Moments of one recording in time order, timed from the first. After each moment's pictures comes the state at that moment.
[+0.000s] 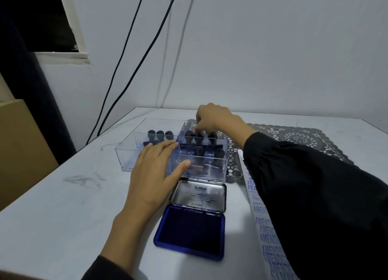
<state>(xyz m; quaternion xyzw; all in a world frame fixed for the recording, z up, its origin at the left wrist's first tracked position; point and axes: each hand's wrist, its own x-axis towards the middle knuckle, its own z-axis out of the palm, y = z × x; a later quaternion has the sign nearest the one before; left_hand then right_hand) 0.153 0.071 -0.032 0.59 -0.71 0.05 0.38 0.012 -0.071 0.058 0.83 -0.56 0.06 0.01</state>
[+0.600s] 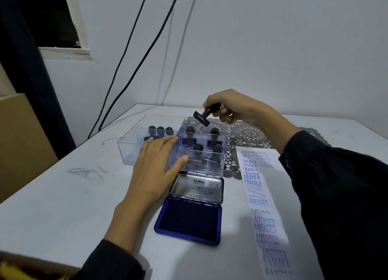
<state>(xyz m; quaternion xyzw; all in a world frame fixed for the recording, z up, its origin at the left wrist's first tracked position) 0.157 0.072 -0.035 0.57 -0.73 0.04 0.37 -0.037 -0.038 0.087 0.72 -0.48 0.27 -0.42</state>
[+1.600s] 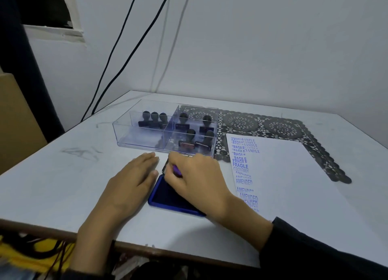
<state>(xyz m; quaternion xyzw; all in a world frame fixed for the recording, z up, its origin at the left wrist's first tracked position) 0.178 0.135 -0.061 0.65 -0.69 -0.12 0.29 0.007 0.118 -0.024 0.85 -0.41 0.31 0.07</state>
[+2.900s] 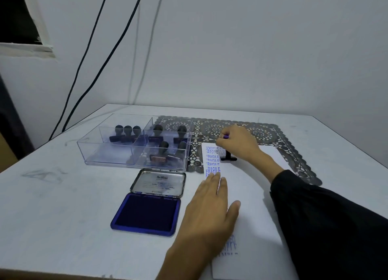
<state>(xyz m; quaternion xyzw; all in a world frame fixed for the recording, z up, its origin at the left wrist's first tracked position) -0.008 0.139 -0.044 0.55 -0.81 -0.12 0.15 -0.136 -0.013 -0.001 0.73 -0.63 0.25 -0.08</state>
